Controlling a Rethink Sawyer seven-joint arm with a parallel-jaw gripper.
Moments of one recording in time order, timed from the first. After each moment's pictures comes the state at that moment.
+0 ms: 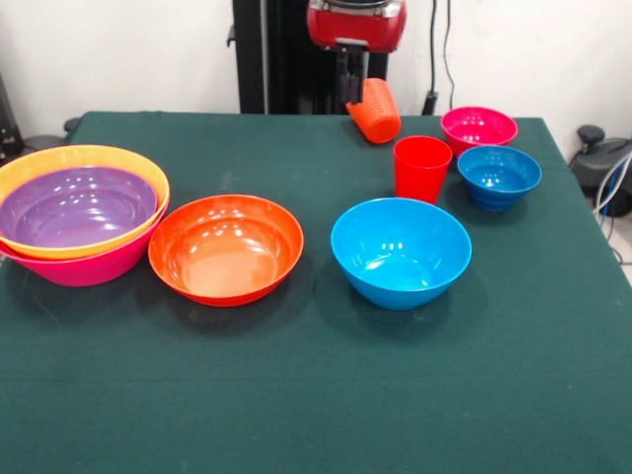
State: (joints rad) arm -0.42 -0.90 0.18 2.12 -0.25 0.31 2.06
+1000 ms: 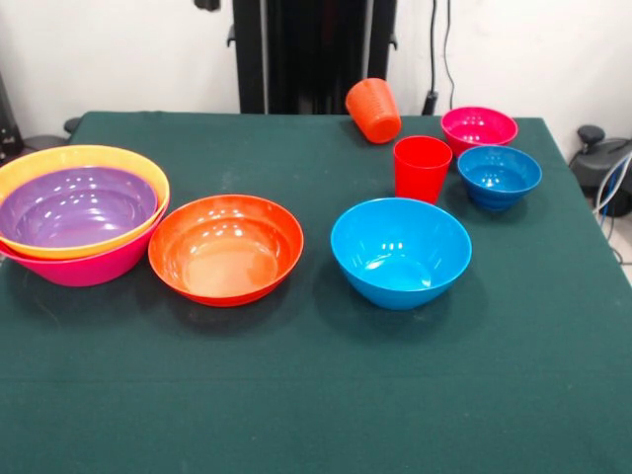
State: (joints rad) arm -0.73 -1.17 0.29 2.03 -0.18 0.67 2.06
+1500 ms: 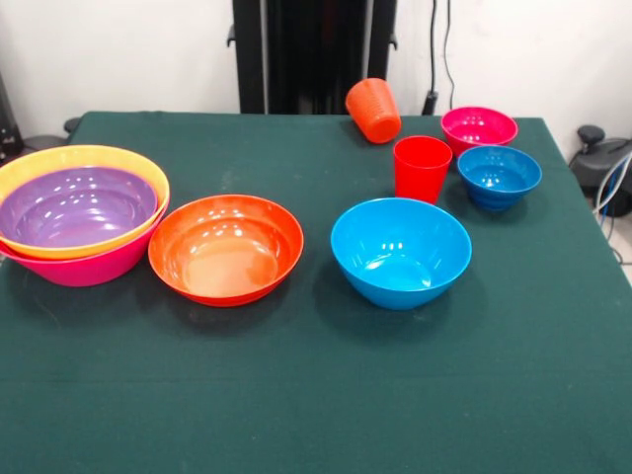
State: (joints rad) arm -0.78 -1.20 0.41 1.97 -0.18 0.68 2.06
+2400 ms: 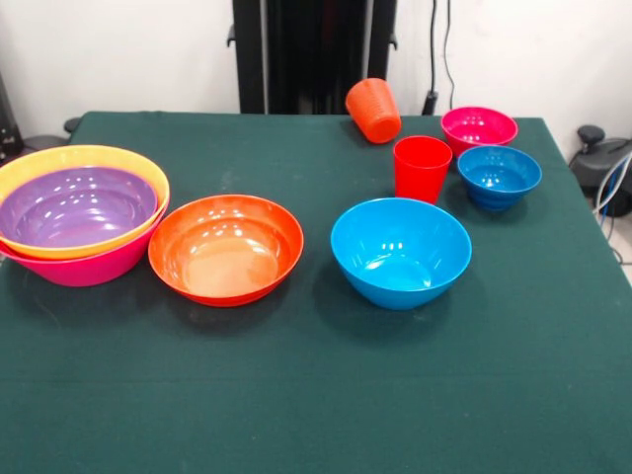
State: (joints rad) arm -0.78 -1.19 0.53 1.97 -0.19 0.68 2.06
